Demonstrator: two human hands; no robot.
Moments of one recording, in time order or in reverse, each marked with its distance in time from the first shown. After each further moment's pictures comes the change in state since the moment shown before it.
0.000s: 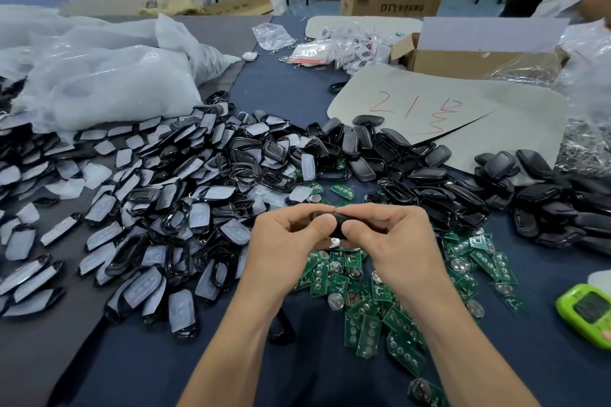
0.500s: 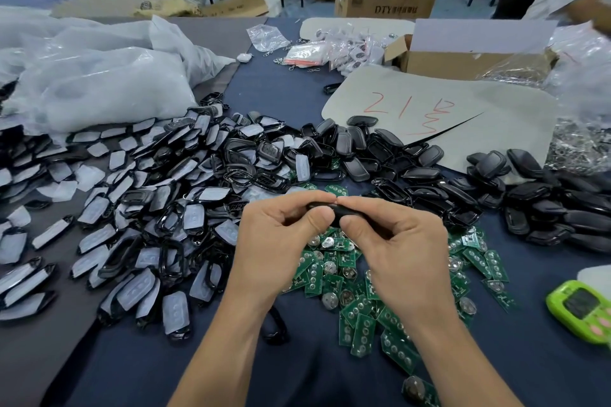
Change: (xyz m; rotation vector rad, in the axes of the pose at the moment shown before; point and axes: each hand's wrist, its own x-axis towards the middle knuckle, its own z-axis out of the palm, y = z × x) left_hand -0.005 0.017 -0.001 0.016 -0.040 0.238; right_hand -0.017 -0.010 0.001 -0.017 0.163 -0.277
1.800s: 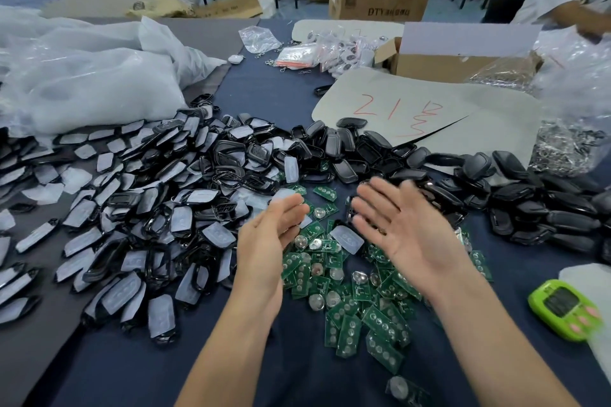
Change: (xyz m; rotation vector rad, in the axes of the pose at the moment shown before) left_hand 0.001 -0.028 0.018 -0.195 0.271 -0.423; right_hand 0.043 0.062 -0.050 0.855 -0.106 0.653
